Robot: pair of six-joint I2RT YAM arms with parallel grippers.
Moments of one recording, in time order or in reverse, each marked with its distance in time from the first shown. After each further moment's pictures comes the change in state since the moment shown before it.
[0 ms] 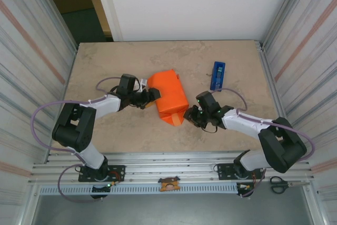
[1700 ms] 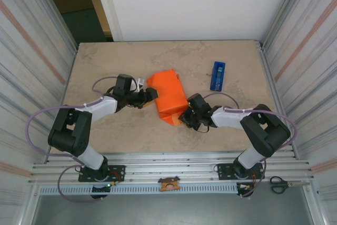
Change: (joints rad) left arm 0.025 -0.066 -0.031 -0.008 0.002 0.027; right arm 0.058 0.193 0.041 0.123 0.027 0.152
